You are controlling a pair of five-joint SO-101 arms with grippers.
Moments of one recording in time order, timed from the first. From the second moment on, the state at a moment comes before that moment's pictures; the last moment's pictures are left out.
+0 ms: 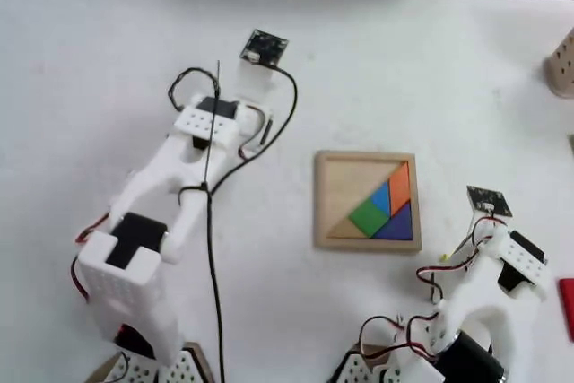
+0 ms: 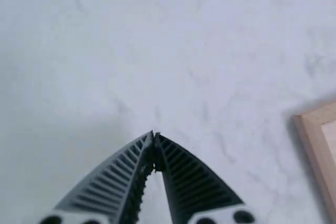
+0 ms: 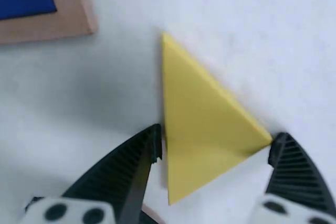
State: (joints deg) left arm 12.9 19.1 8.7 44.1 0.7; right arm 38.5 -21.8 61.1 62.4 36.5
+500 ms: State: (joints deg) left arm 12.9 19.1 8.7 44.1 0.7; right arm 38.1 -21.7 59.6 61.3 36.6
